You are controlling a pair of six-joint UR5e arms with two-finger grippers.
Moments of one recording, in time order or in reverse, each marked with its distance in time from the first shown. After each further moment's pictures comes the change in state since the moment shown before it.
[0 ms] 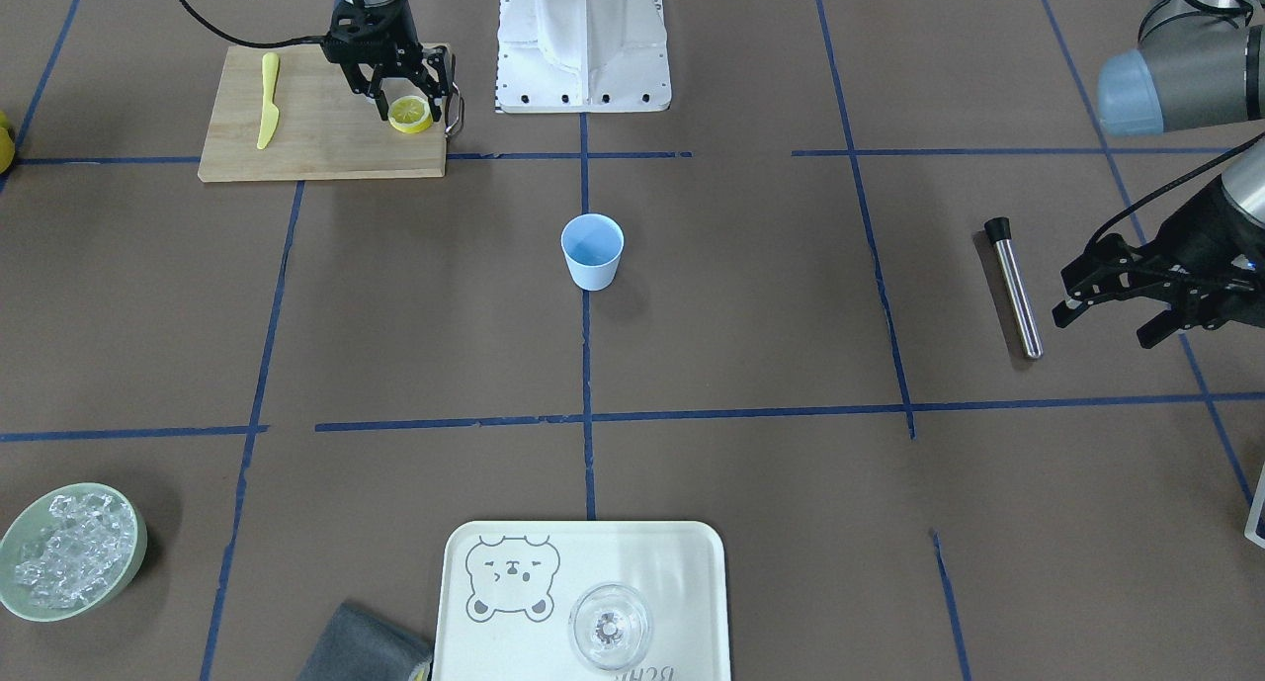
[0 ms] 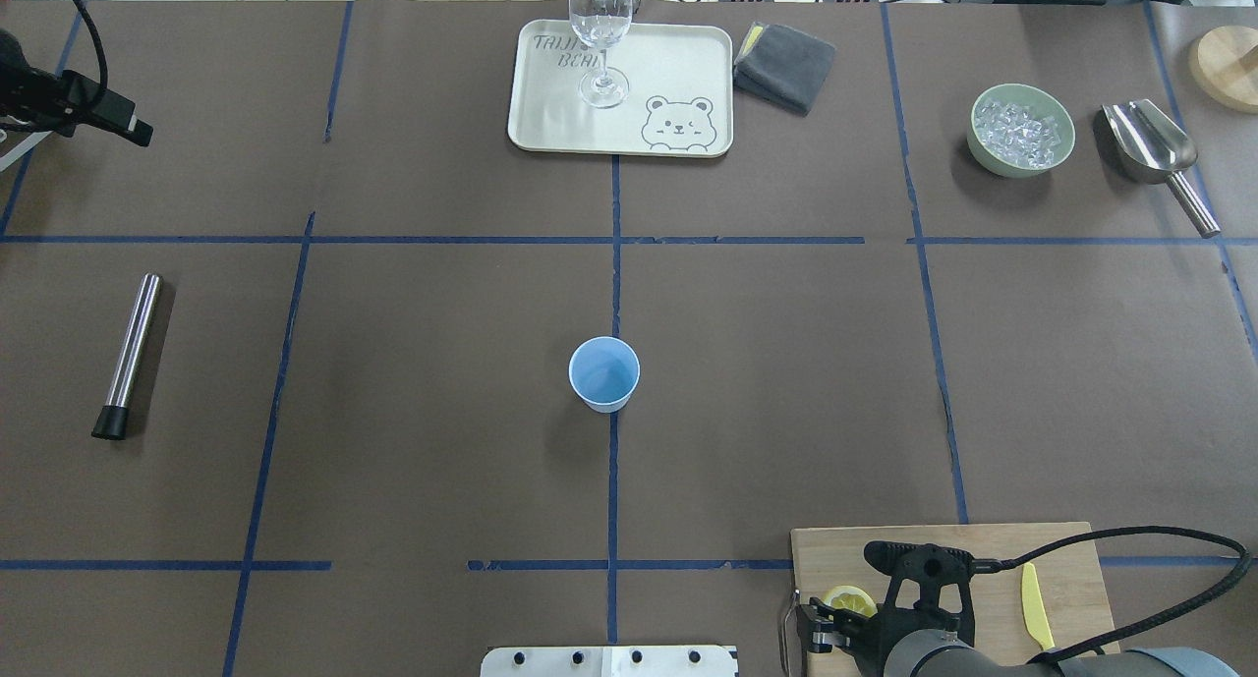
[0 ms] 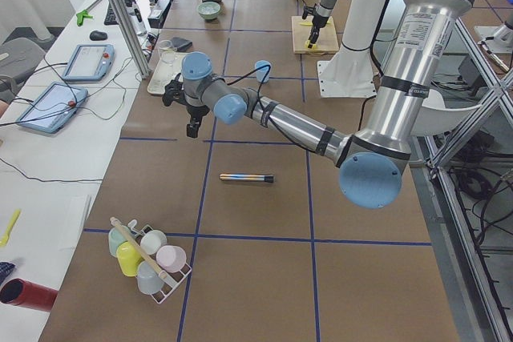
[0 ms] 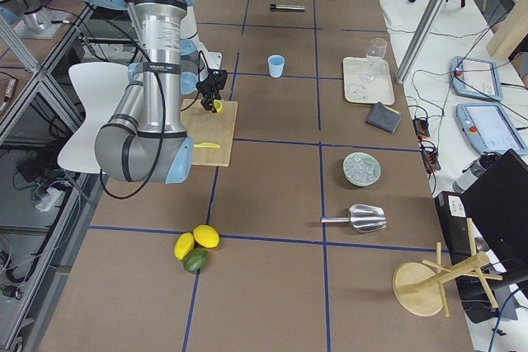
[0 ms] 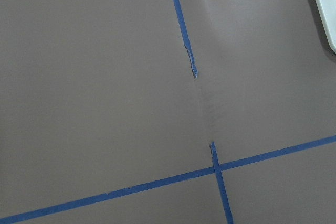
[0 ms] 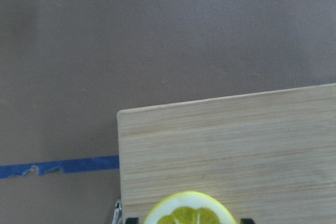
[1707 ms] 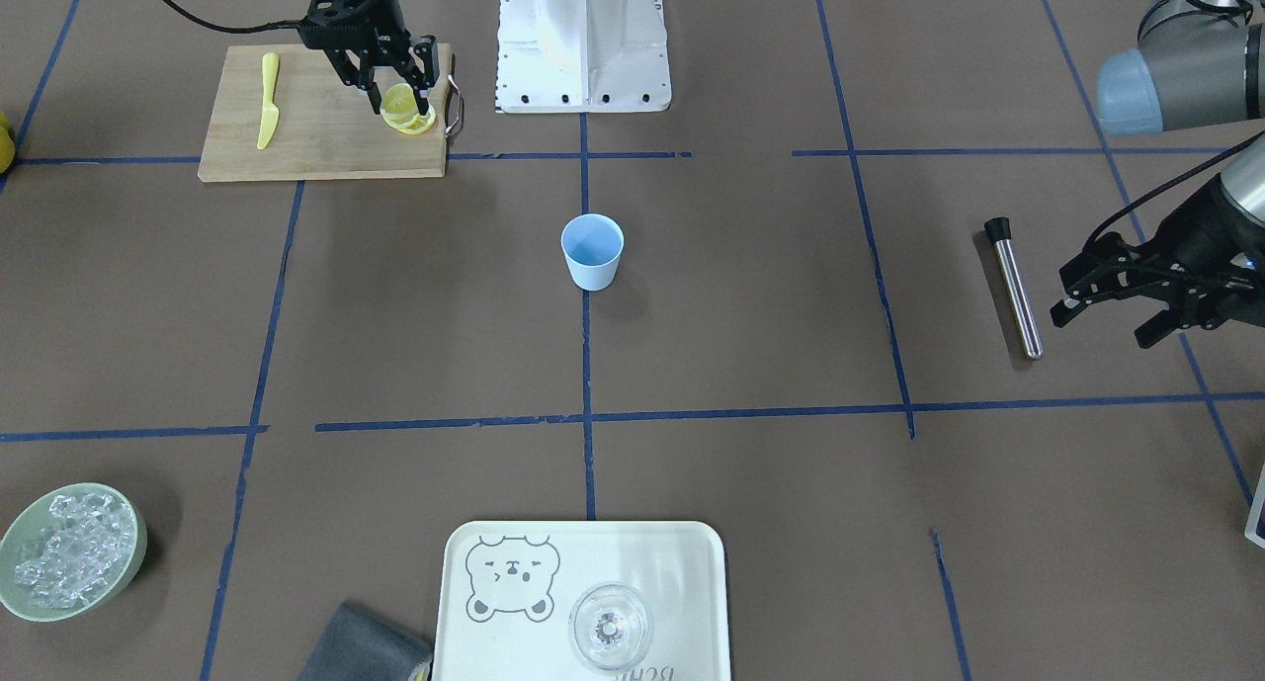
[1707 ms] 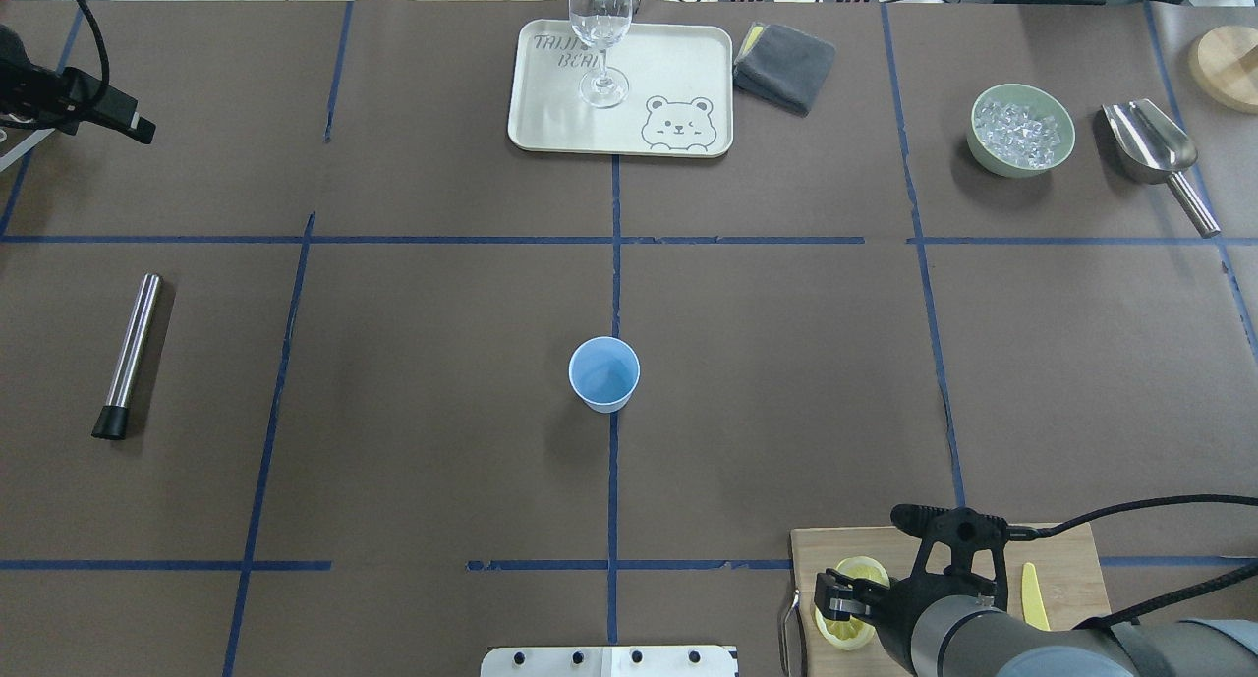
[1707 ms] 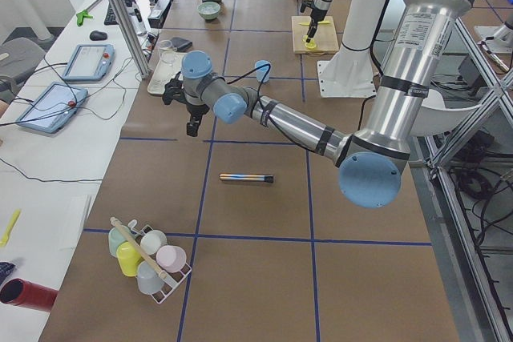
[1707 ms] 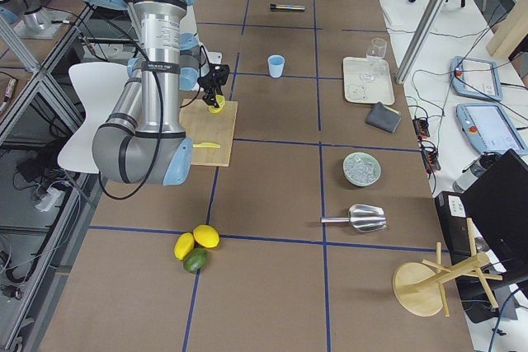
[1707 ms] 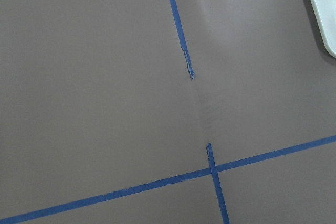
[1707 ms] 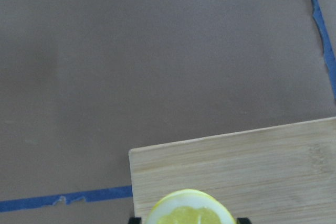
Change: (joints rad) left arm 0.000 -0.005 -0.003 -0.002 -0.003 -0.005; right arm 0.071 -0.029 0.108 -0.047 0.047 -0.003
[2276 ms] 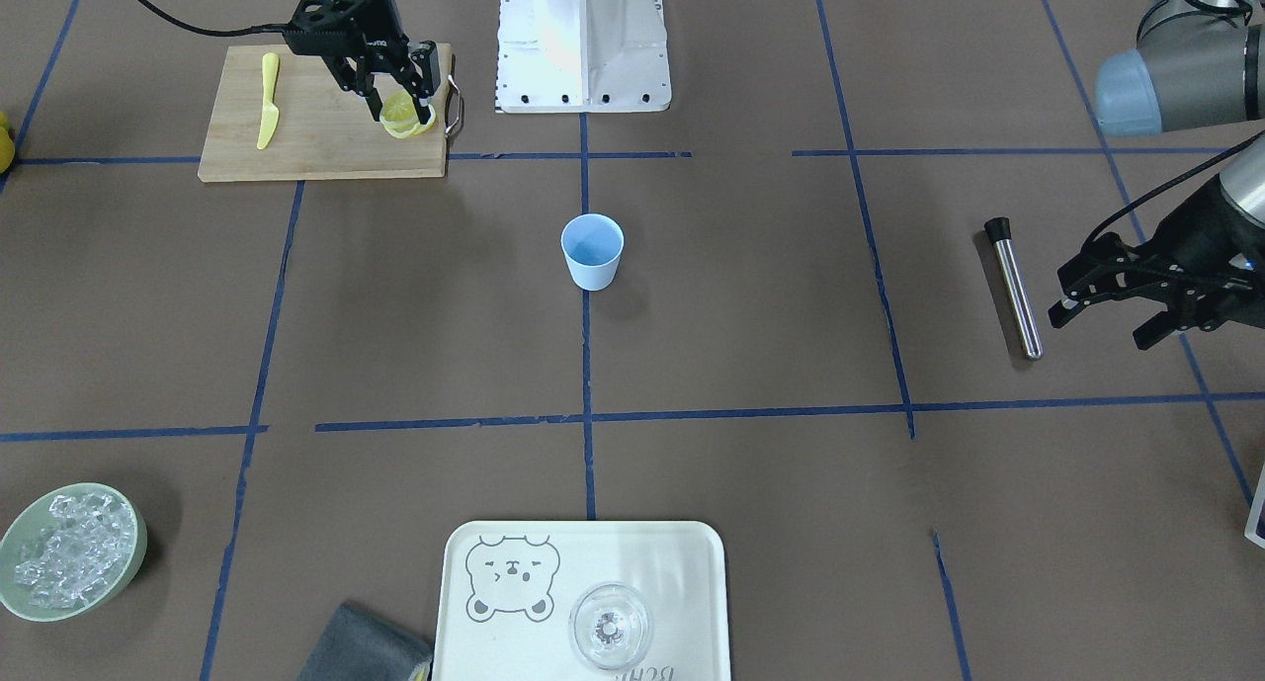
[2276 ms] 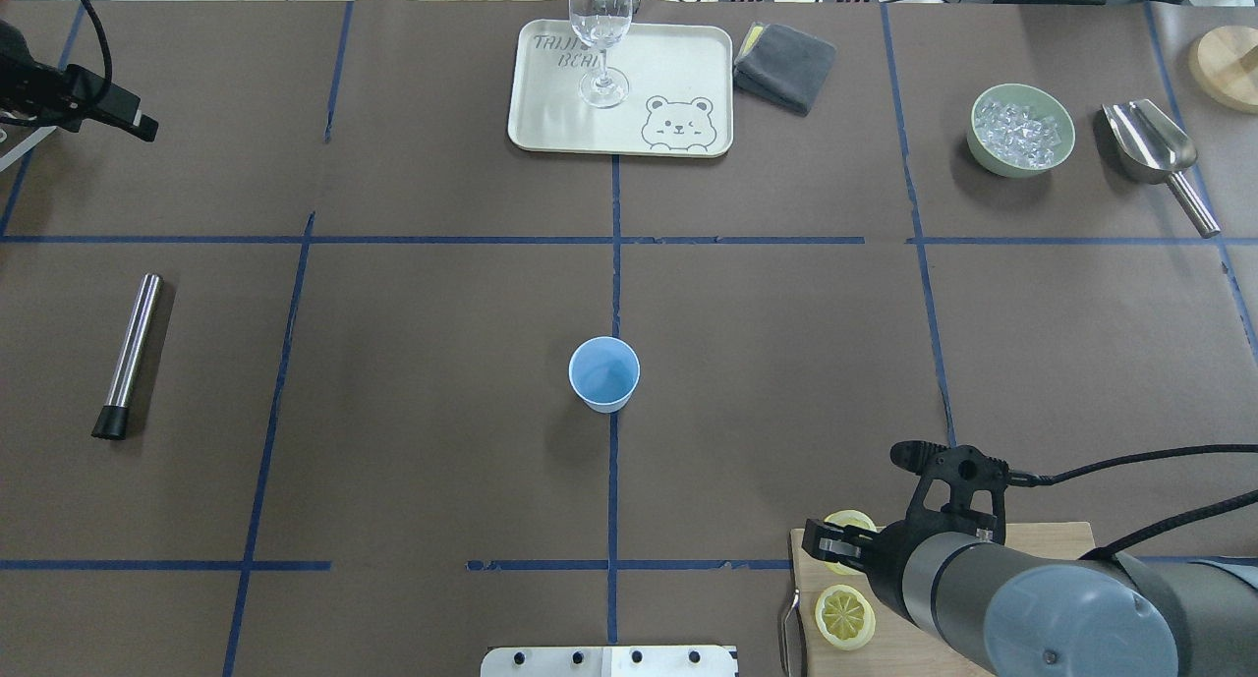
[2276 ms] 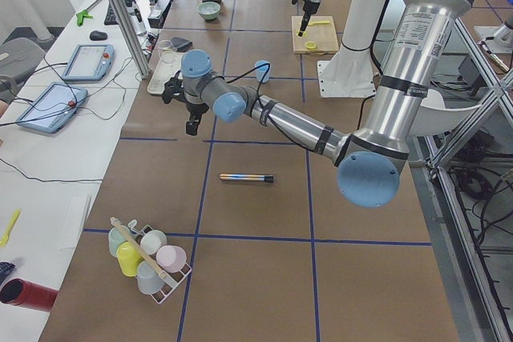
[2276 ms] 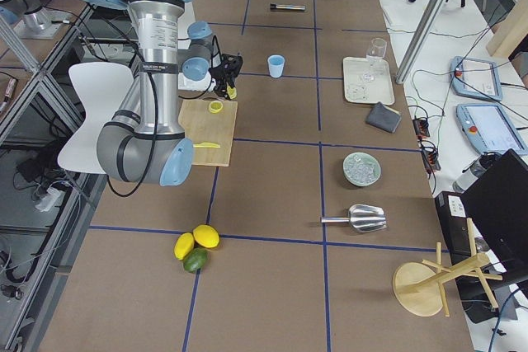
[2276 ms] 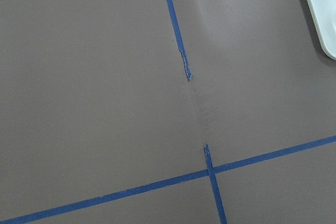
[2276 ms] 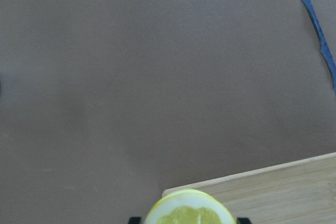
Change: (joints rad) left arm 0.001 -0.006 0.002 0.000 -0.001 0.000; right arm 0.136 0.110 0.009 -0.073 0.105 -0.016
